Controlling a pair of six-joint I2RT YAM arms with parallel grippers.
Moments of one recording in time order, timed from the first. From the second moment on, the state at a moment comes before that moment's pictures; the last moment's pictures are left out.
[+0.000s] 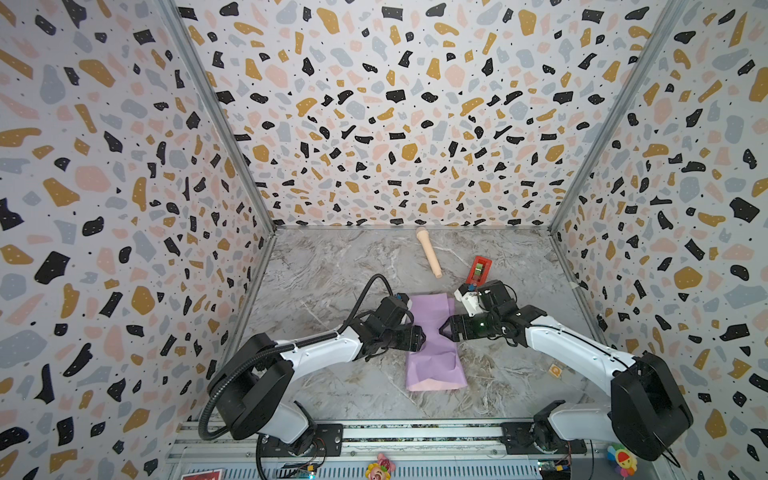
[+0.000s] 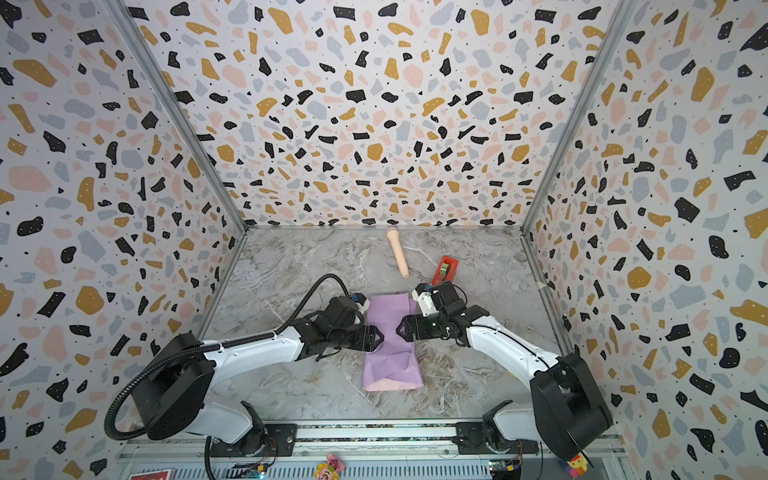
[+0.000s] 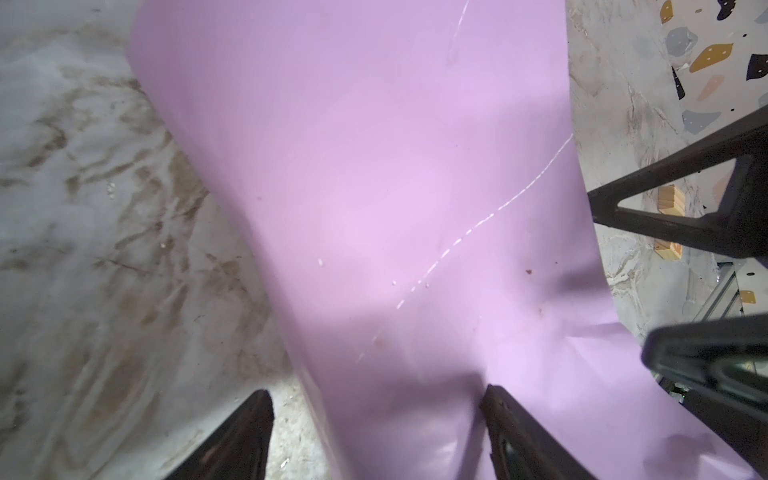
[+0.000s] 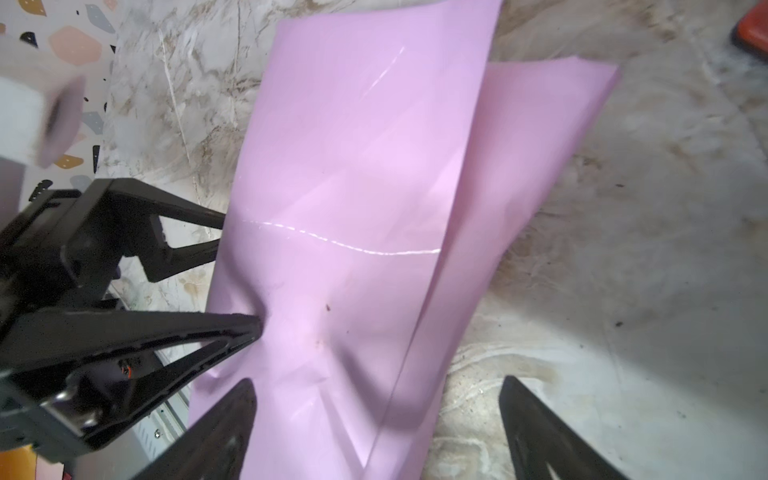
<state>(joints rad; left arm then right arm) -0.79 1.48 0.77 -0.16 0.17 -0.56 0.55 1.32 0.77 -0.41 -0.41 0.35</state>
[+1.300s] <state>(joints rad) -0.80 1.49 0.78 -0.17 0.15 -0.55 0.49 1.46 0.87 -0.39 -0.39 0.38</state>
